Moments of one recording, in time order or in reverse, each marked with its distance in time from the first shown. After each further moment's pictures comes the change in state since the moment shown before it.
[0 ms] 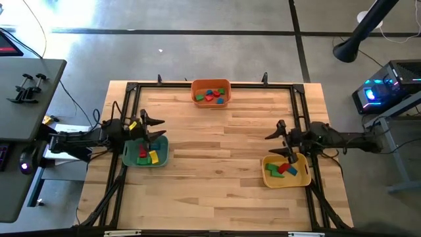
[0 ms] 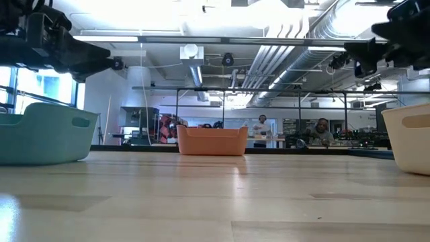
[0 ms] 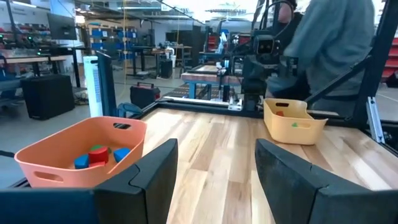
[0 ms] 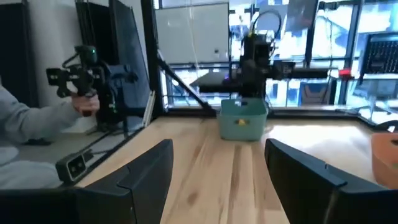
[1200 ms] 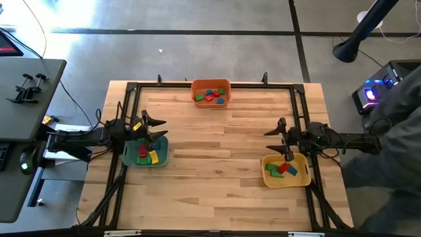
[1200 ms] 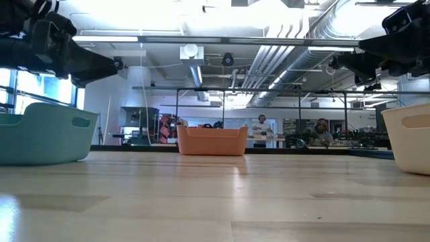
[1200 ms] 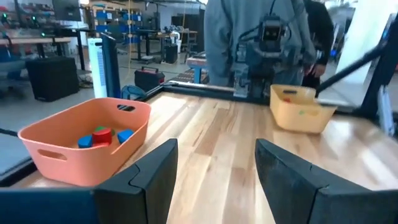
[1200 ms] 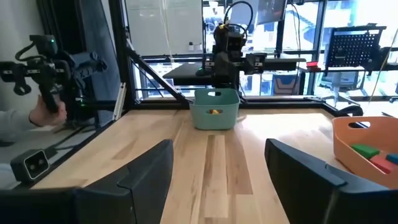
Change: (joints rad) left arm 0.001 0.067 0.001 0.001 -0.025 -0.042; right arm -0.013 -0.043 -0.017 -0.052 0.100 -0.022
